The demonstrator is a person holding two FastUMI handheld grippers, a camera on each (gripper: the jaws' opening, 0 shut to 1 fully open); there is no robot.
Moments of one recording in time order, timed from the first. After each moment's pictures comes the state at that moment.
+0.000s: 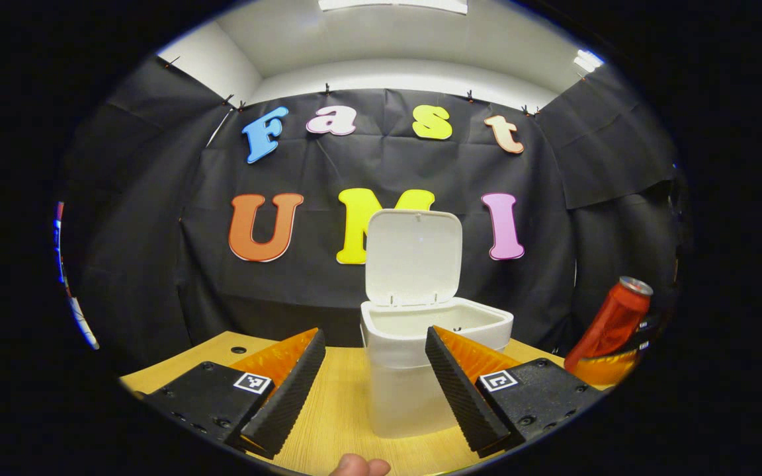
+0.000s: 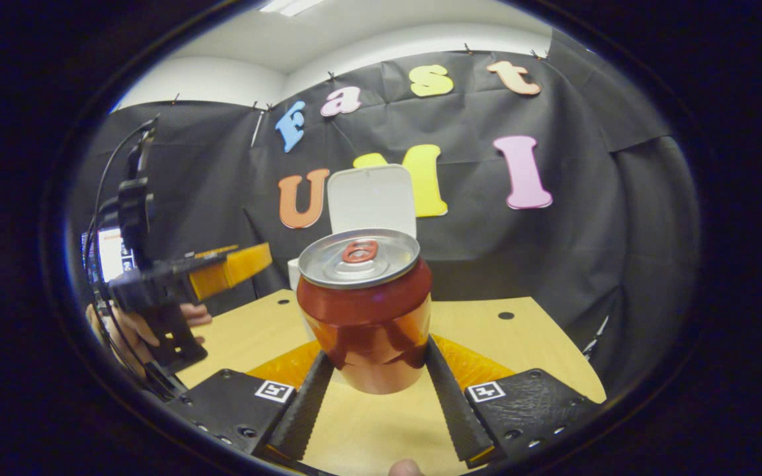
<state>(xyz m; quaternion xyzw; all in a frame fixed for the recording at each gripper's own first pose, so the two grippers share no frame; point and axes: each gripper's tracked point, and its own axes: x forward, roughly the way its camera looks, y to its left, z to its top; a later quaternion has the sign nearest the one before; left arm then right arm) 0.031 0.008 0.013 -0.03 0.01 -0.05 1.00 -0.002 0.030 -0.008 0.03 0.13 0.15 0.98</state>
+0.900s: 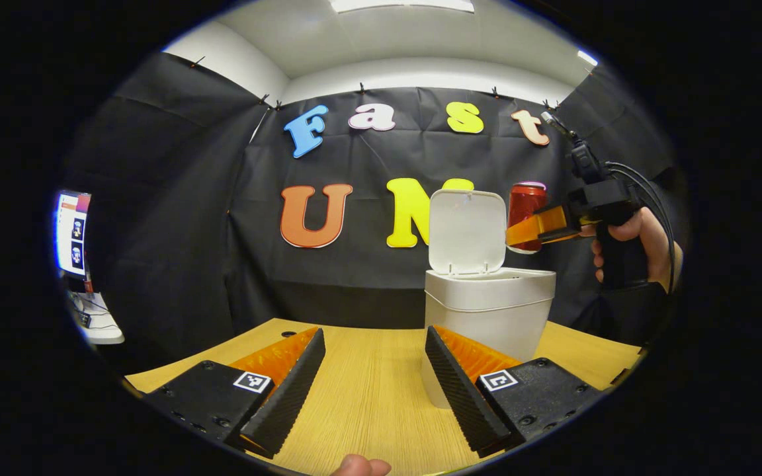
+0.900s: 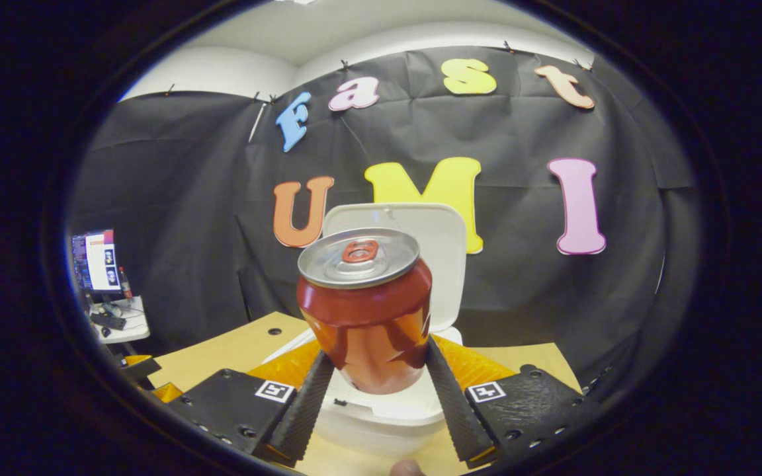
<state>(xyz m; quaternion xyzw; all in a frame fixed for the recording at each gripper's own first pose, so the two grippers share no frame) -0.019 0.084 -0.025 -0.02 0.02 0.01 1.00 0.179 0.091 0.046 0.00 0.14 0.13 0.98</state>
